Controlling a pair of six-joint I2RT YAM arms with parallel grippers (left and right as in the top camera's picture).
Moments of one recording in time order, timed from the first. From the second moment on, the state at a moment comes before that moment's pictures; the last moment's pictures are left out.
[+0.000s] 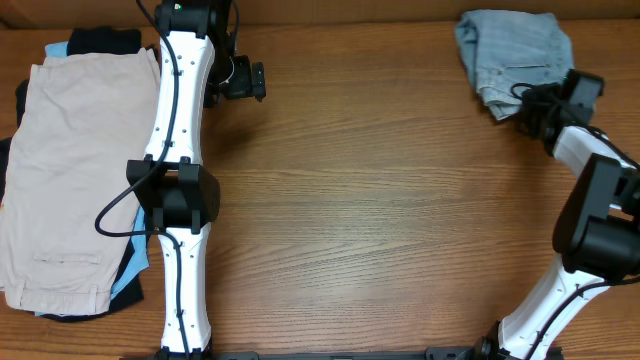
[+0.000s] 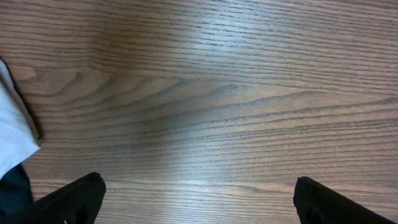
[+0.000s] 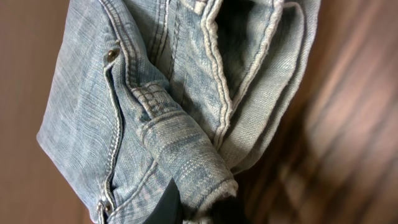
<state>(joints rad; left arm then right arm) -0.10 2.55 2.74 -1.64 0.08 -0.23 -0.33 2.12 1.33 0.04 -0.14 1.04</state>
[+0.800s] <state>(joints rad) -0.10 2.55 2.76 -1.69 0.03 -0.23 -0.33 1.88 1.33 -0.13 -0.25 0.83</state>
